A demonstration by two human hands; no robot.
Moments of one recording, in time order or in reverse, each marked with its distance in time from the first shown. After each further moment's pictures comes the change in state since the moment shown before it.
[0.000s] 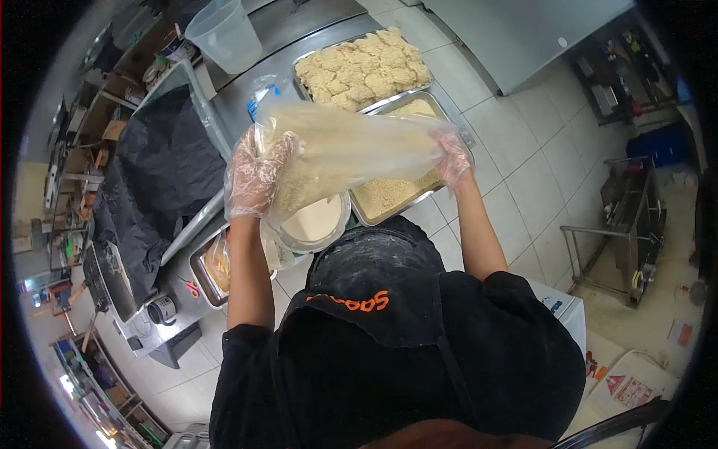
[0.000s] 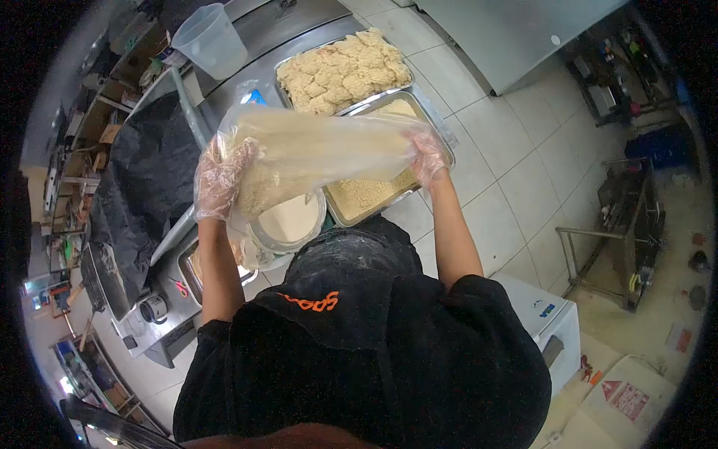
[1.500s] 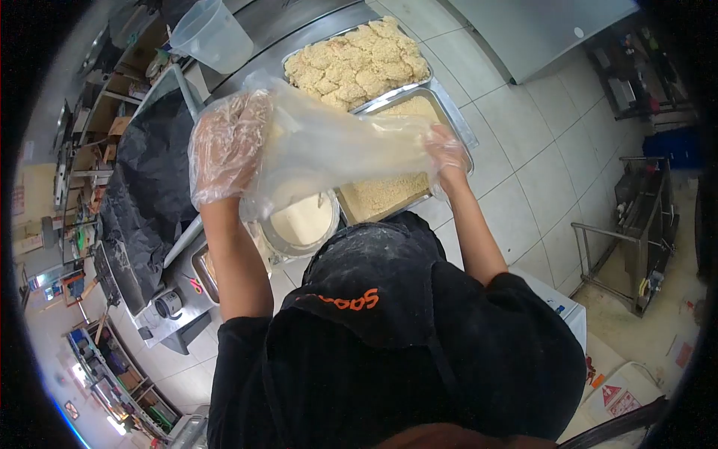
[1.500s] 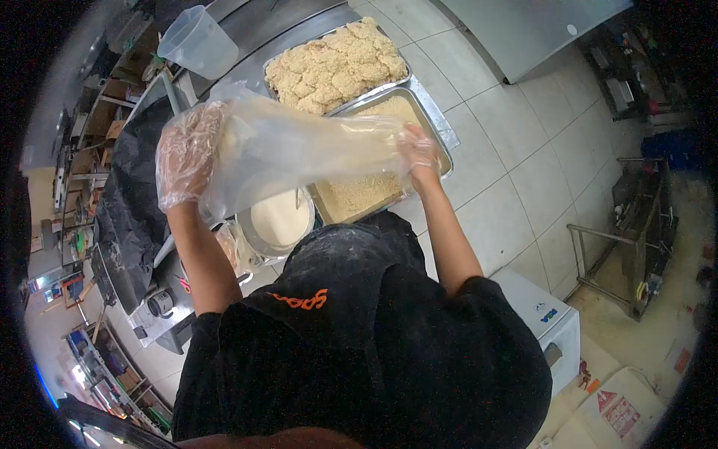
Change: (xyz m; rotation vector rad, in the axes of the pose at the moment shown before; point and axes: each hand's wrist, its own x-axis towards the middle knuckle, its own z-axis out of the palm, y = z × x) left_hand 0.046 0.088 0.022 0.616 0.028 0.325; right_hand 0.018 -0.005 0.012 -0.577 0.221 -0.076
